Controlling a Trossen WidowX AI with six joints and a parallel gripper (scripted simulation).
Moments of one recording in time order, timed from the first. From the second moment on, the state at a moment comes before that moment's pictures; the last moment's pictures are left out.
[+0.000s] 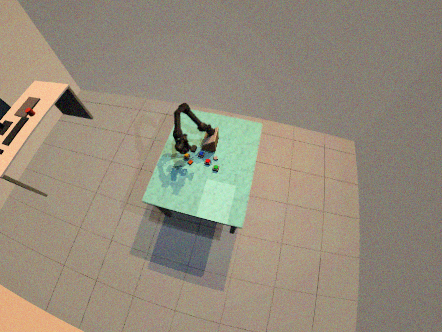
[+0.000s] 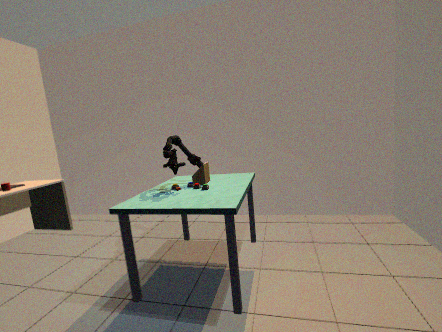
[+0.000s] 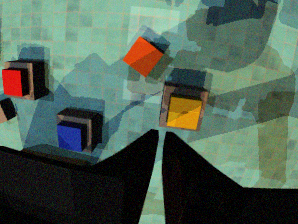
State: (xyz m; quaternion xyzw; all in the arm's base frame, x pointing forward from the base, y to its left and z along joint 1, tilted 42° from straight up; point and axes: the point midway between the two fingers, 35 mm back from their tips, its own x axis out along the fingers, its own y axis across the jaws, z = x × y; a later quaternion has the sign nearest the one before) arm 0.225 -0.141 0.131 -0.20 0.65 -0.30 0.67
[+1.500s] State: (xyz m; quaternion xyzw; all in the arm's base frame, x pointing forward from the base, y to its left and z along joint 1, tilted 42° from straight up) arm 0.241 -0.055 -0.050 -0.20 0.66 -0.30 0.66
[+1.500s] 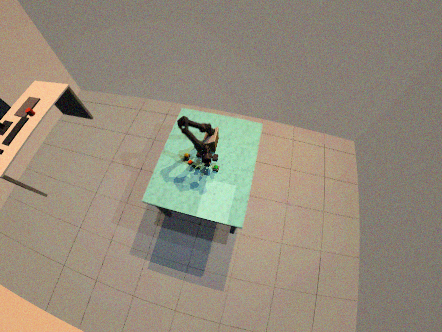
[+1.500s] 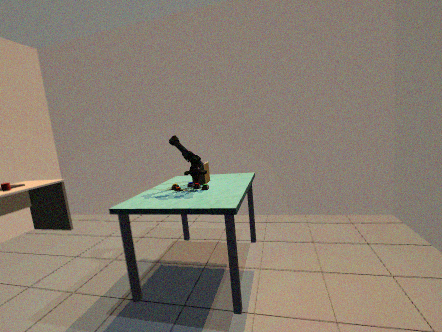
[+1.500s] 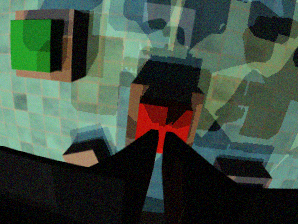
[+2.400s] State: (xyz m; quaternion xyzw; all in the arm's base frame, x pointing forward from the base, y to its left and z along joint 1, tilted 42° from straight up) arm 0.239 -0.067 -0.063 -0.21 0.66 -0.30 0.66
